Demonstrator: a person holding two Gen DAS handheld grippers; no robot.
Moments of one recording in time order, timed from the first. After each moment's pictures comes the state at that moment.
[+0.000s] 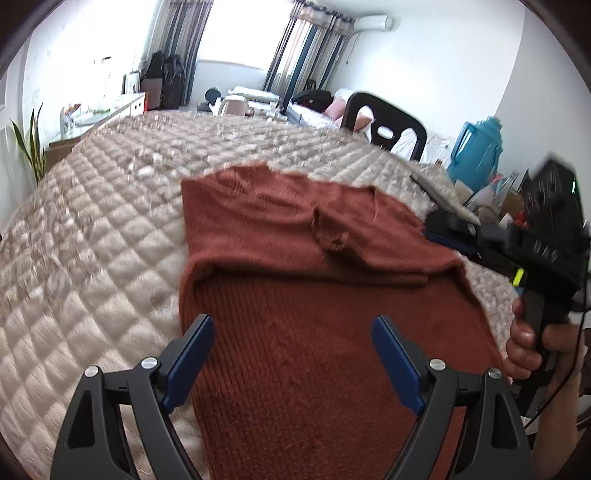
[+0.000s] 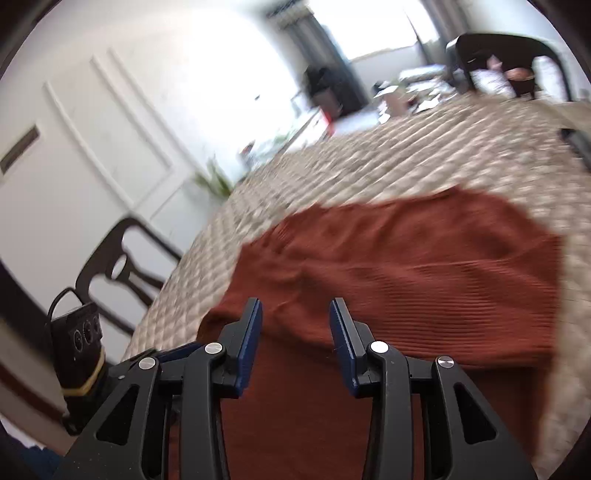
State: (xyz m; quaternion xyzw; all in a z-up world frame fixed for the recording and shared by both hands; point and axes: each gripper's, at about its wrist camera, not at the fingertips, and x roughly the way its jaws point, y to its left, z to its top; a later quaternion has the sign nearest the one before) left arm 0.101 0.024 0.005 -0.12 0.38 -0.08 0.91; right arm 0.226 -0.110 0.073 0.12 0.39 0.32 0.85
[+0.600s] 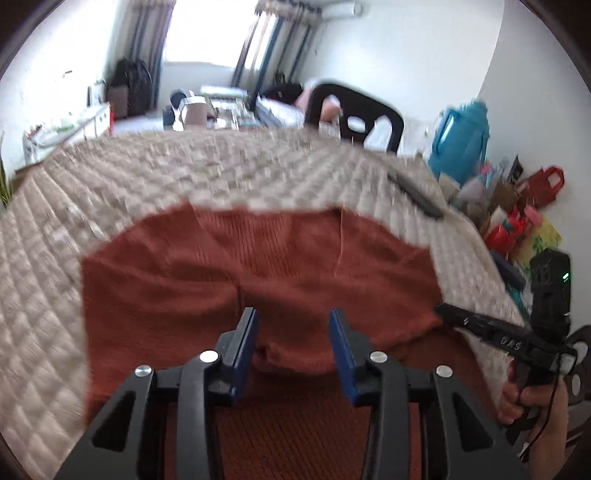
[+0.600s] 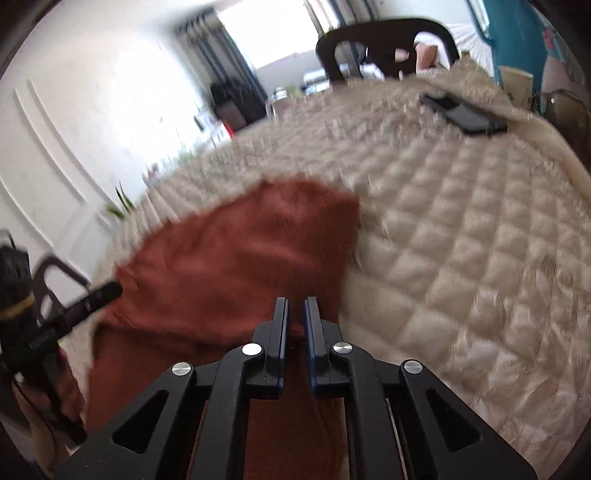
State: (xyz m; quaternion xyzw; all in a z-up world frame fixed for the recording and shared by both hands) left arm 0.192 -0.028 0.002 -0.09 0.41 -0.14 0.90; right arm 0.241 -0.208 0.034 0.12 0.43 0.17 0.88
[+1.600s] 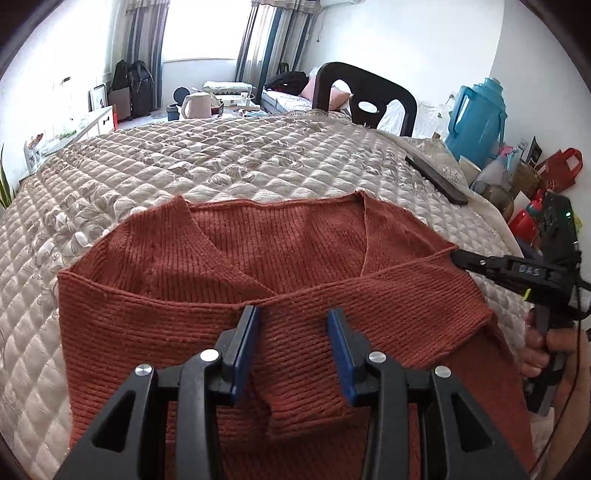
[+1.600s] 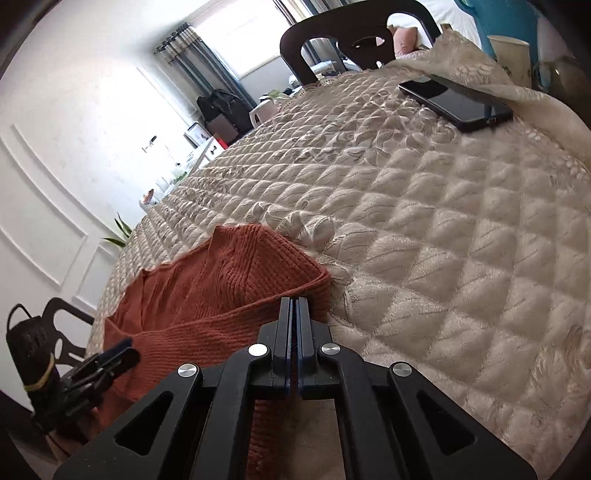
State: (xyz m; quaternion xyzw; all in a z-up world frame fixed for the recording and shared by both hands) left arm 0.221 -0.042 -0.010 -0.06 0.41 -0.11 0.90; right arm 0.311 -0.244 0.025 0.19 0.43 0.16 0.87
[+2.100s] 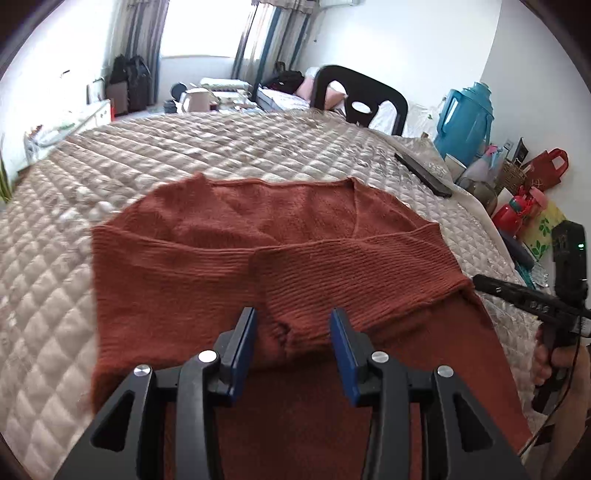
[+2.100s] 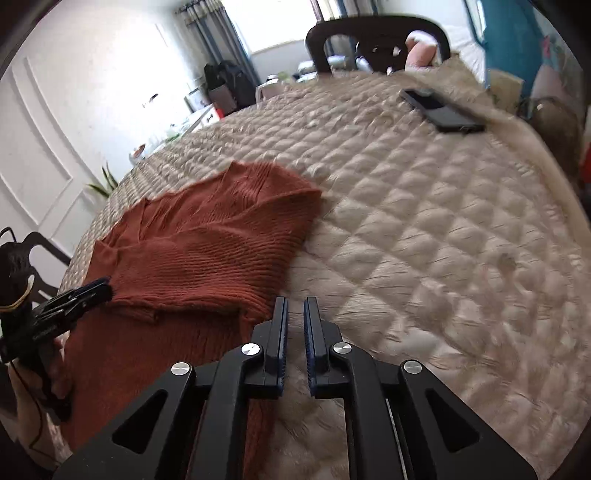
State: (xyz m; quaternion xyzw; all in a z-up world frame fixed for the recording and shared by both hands) left arm 0.174 -0.016 -0.003 -0.07 0.41 -0.12 0.90; right arm 0.235 -0.237 0.041 0.07 0.44 0.15 0.88
